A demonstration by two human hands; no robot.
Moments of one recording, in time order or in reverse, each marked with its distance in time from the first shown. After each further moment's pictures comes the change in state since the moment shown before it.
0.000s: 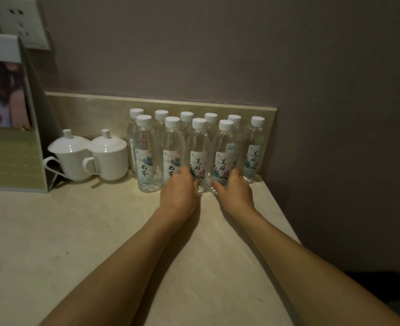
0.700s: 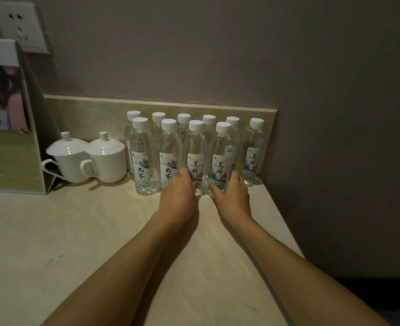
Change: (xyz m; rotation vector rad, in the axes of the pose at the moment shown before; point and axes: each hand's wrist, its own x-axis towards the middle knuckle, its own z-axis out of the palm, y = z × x) left_hand 0.004 0.009 0.004 0.007 -0.051 -0.067; right_hand -0.002 0.006 0.007 0.166 0.059 -0.008
